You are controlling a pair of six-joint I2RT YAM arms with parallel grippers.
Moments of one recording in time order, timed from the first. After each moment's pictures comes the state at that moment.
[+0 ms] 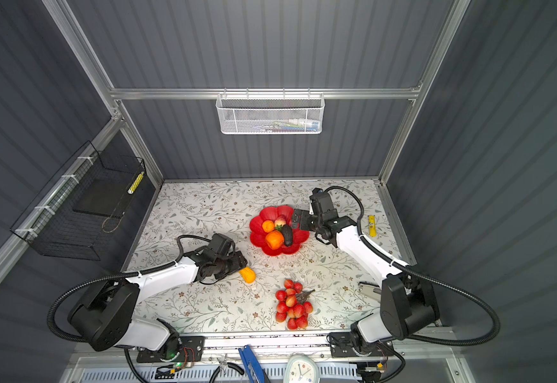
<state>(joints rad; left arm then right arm) -0.63 1.46 0.69 -0.26 0.06 -0.92 0.40 1.47 1.08 -0.35 -0.03 0.45</state>
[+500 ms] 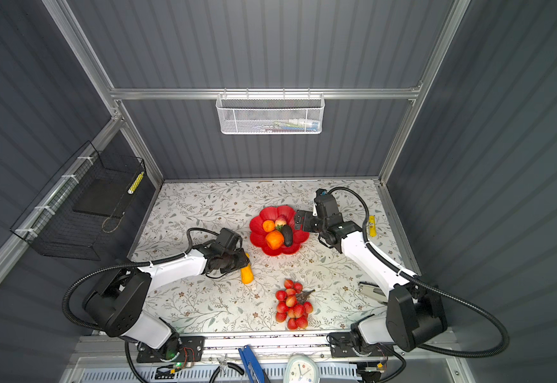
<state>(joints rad) -0.64 1.56 0.83 -0.32 0.06 -0.81 0.39 1.39 1.01 -0.31 -0.02 0.43</state>
